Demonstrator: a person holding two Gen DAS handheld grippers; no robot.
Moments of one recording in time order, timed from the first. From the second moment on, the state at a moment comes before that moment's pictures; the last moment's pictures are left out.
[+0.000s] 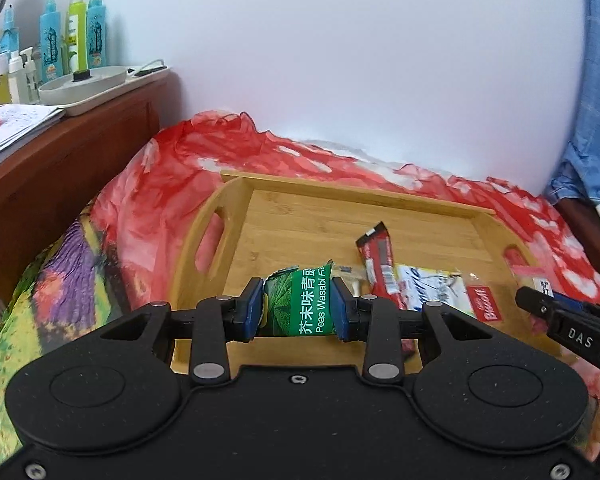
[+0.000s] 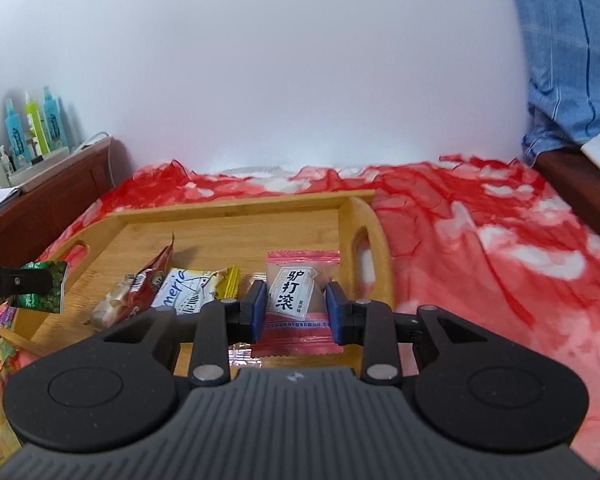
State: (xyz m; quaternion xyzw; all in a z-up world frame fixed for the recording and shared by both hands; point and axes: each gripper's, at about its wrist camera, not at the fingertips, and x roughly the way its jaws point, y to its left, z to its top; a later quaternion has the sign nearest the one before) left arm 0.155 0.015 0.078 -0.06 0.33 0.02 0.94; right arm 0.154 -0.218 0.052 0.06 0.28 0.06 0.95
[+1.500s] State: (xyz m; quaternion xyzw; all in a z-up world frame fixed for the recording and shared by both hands) left arm 0.164 -0.017 0.052 0.01 0.34 -0.05 0.94; right arm 0.150 -0.223 0.047 0.08 0.27 0.06 0.96
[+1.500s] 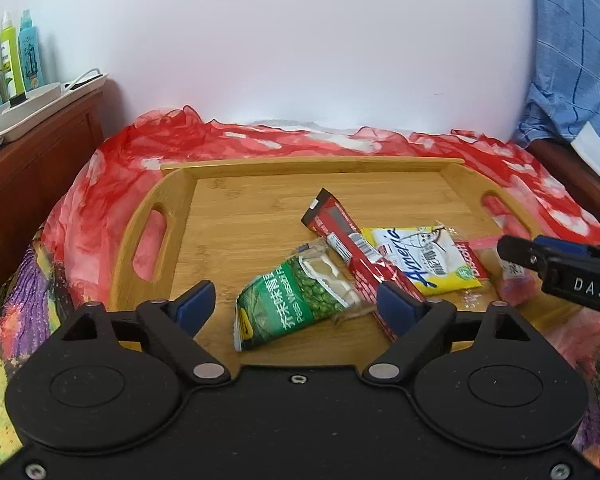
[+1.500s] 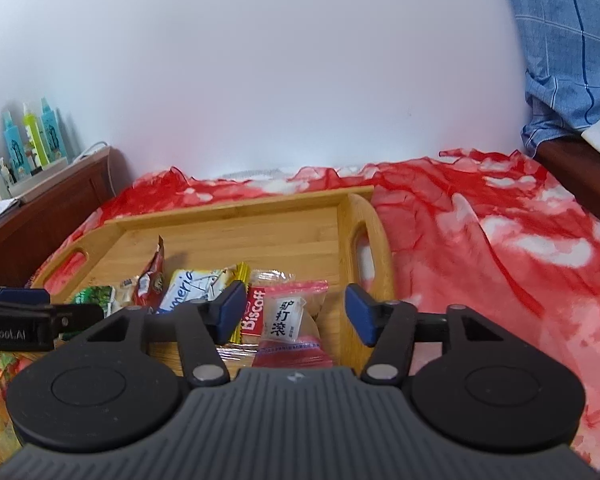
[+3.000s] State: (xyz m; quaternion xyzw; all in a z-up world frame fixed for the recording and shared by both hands) left arm 0.078 -0.015 0.026 0.01 0.38 -0.08 0.92; right arm 0.044 -0.201 0.033 -0.02 0.31 0.02 0.95
